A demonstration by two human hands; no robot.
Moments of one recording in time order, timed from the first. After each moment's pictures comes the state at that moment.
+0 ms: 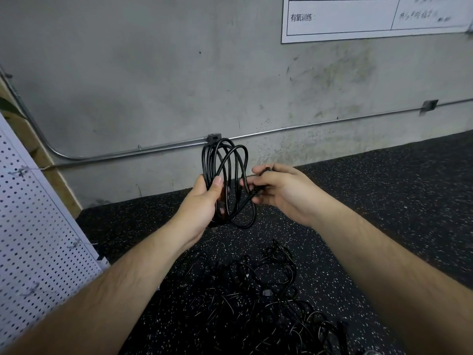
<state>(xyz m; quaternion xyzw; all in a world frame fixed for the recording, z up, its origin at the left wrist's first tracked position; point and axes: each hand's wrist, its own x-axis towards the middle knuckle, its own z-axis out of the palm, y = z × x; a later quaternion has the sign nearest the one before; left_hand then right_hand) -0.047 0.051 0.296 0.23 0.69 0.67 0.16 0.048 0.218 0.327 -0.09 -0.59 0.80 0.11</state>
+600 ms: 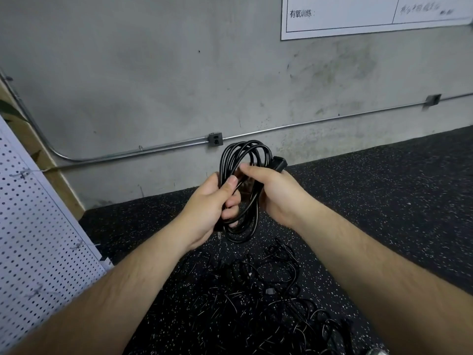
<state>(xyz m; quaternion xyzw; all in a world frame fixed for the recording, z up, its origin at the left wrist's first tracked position) -0.030 0.055 0.305 0.31 0.59 0.70 0.26 0.032 0.195 0.323 -0.09 -0.54 0.83 0.11</state>
